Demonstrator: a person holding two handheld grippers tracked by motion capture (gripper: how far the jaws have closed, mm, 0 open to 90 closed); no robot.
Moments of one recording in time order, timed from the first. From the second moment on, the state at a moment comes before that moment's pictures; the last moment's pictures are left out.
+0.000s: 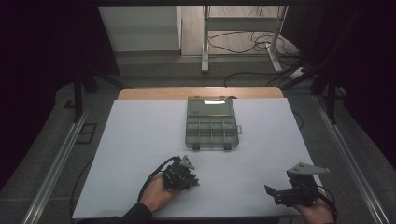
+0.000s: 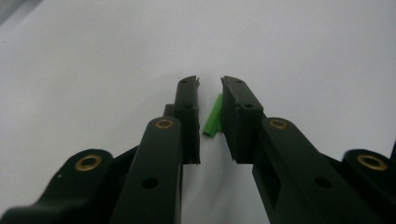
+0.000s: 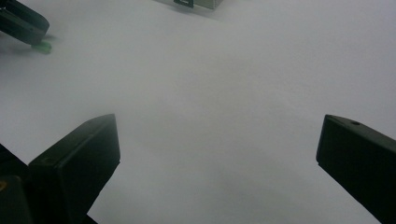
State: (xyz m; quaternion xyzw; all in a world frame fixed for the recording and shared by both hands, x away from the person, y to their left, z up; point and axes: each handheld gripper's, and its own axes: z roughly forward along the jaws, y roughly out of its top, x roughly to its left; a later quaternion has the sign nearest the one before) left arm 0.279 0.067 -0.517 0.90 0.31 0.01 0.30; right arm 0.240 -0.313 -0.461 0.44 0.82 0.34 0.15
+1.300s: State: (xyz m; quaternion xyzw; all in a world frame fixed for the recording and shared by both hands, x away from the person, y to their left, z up) left arm 0.281 0.066 -0.514 0.90 0.31 0.02 0.29; right arm 0.240 -0.311 -0.462 0.43 0.82 0.34 0.15
